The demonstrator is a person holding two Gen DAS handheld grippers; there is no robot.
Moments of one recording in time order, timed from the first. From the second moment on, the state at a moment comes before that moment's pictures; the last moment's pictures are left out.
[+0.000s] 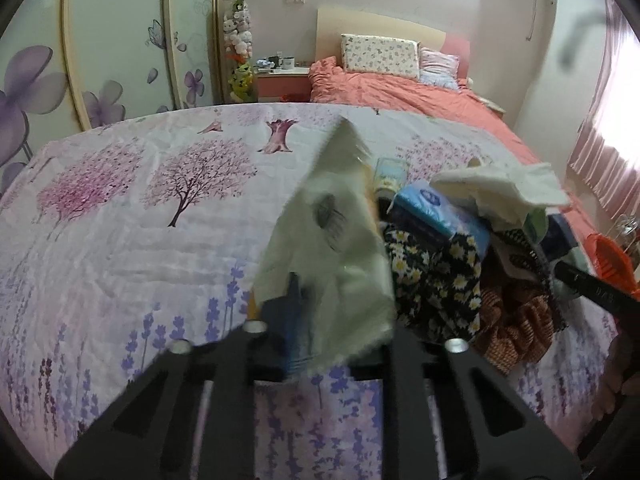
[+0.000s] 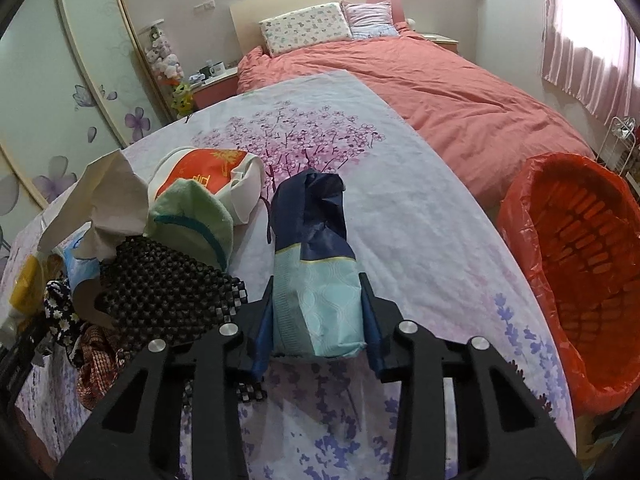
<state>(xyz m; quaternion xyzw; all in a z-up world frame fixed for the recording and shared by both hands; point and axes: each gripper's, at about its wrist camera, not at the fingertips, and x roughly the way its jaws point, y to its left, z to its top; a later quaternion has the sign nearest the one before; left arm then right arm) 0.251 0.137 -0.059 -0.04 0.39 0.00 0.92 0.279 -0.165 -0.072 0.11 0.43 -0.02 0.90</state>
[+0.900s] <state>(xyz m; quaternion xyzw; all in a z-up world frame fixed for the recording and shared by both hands) 0.207 0.089 0.018 -0.02 0.32 -0.07 0.94 0.230 -0.198 -0.025 0.13 0.36 -0.02 0.92</state>
